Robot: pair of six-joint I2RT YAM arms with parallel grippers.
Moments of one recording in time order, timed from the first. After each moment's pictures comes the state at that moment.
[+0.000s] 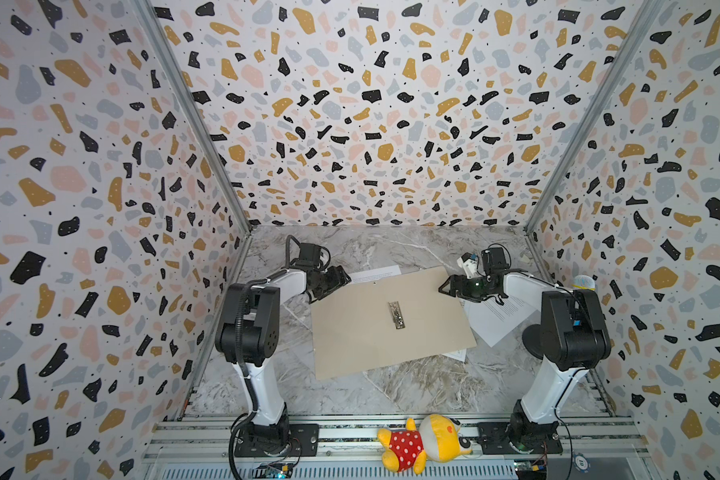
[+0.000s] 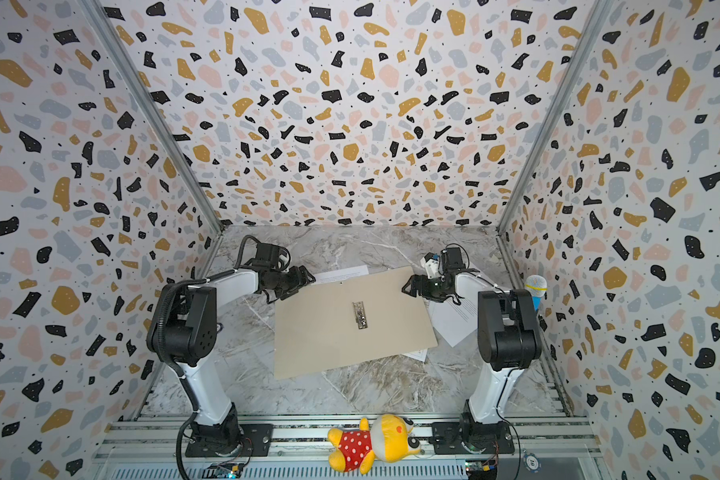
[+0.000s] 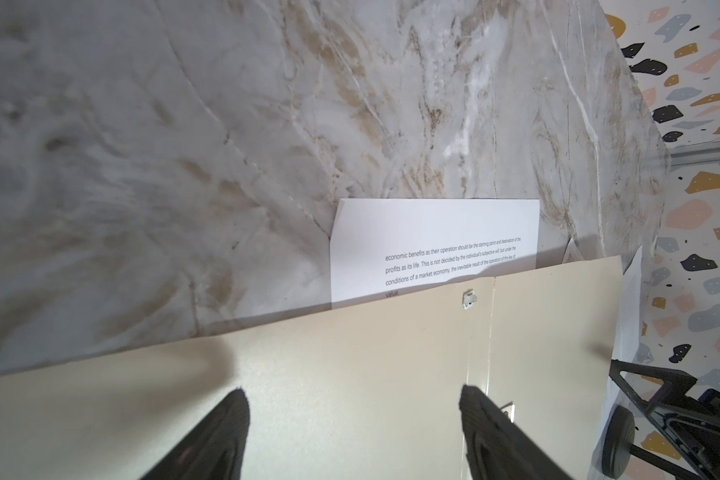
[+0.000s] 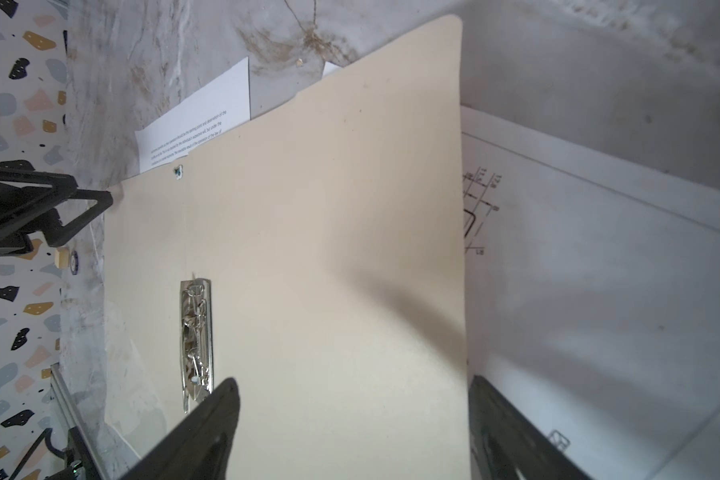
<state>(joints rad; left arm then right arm) -0.15 1.91 1.21 -0.29 0.41 -0.54 0.11 1.83 1.14 -0.38 -0.61 0.17</state>
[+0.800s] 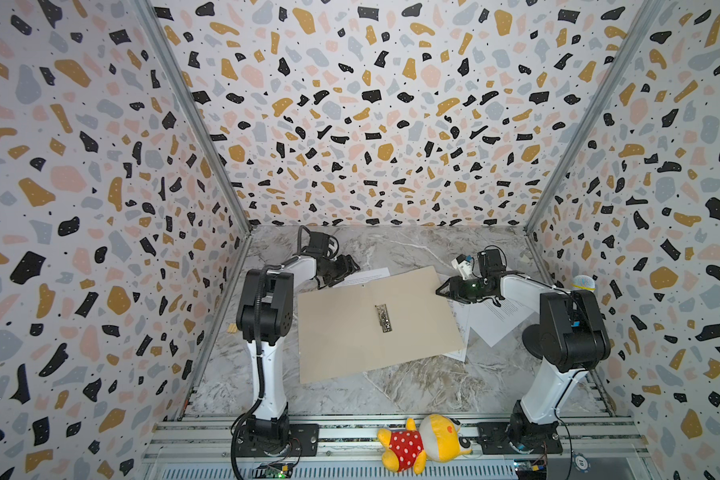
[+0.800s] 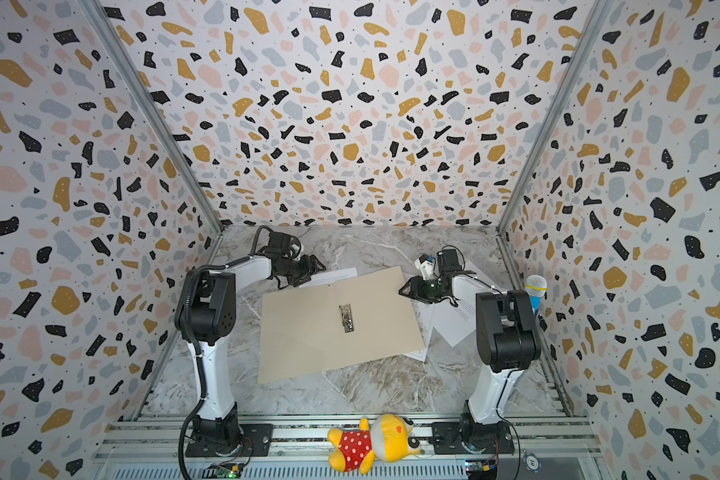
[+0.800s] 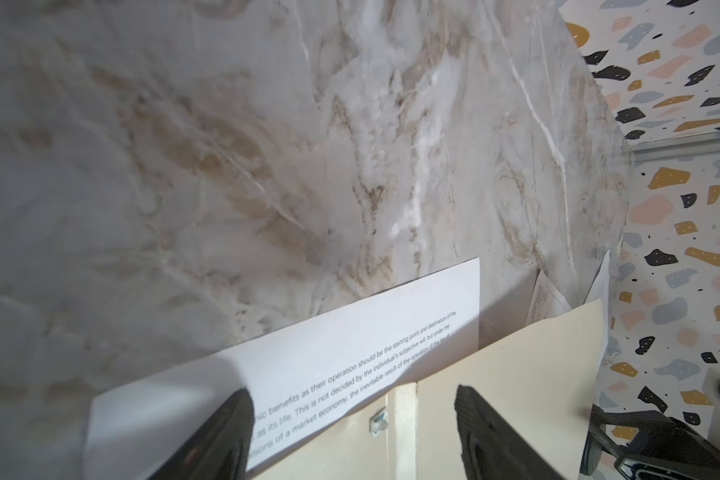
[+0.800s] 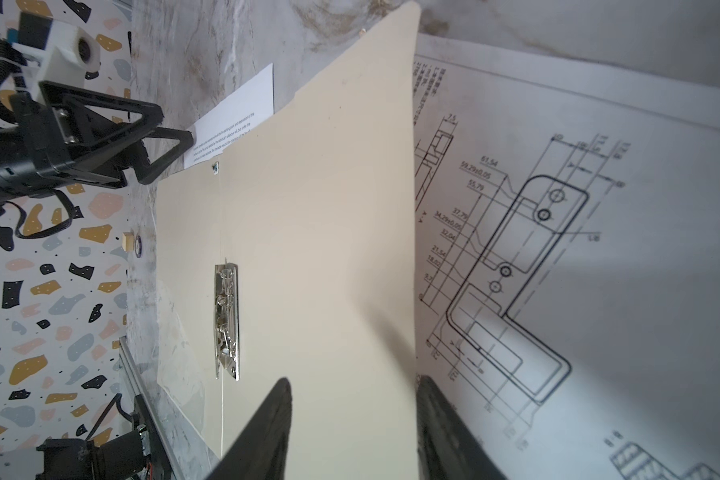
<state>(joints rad) -0.17 2.15 1.49 -0.34 0.50 -0.52 0.13 1.82 1.11 -0.34 -0.70 0.23</state>
